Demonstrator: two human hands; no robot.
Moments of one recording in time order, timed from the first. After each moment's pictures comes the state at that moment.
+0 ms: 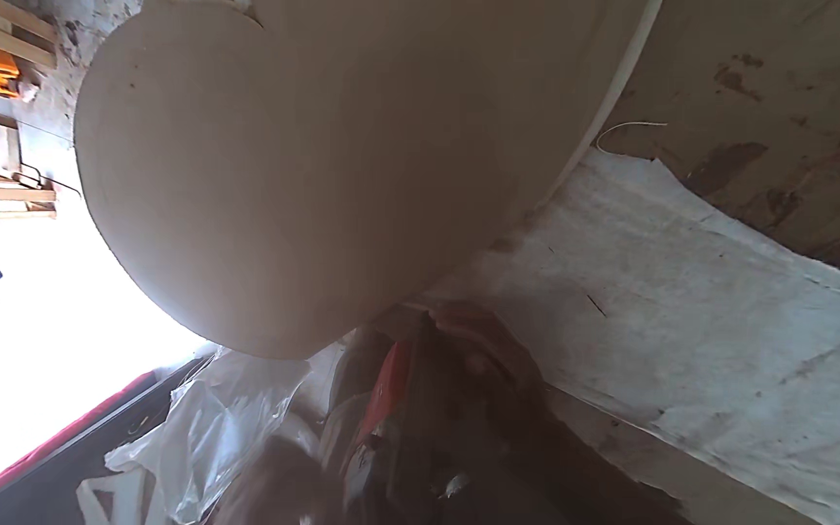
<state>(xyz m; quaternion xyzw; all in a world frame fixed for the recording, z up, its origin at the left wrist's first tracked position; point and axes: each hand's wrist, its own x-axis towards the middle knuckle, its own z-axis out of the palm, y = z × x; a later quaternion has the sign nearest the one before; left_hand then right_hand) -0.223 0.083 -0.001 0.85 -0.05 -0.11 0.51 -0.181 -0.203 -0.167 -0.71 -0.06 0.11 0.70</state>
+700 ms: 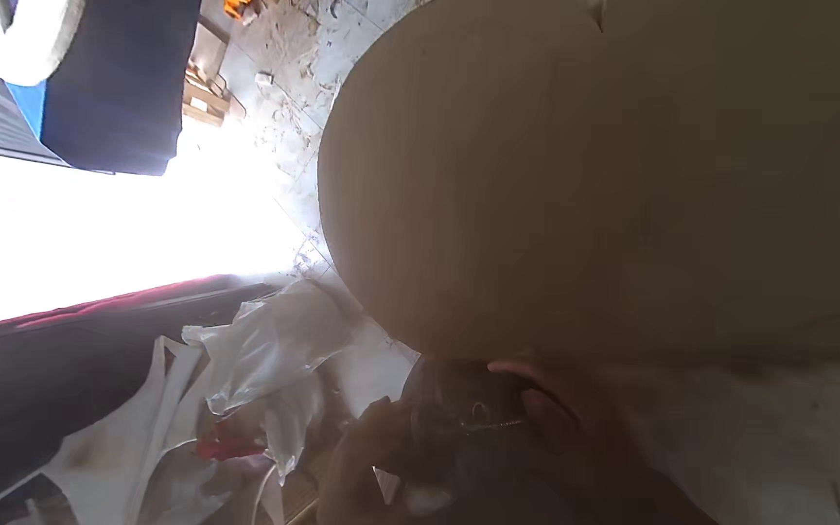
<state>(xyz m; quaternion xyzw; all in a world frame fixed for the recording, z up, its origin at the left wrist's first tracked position) -0.286 0.119 -0.061 0.80 0.19 0.14 0.55 -0.116 -0.101 -0.170 -0.73 -0.27 0.26 0.57</state>
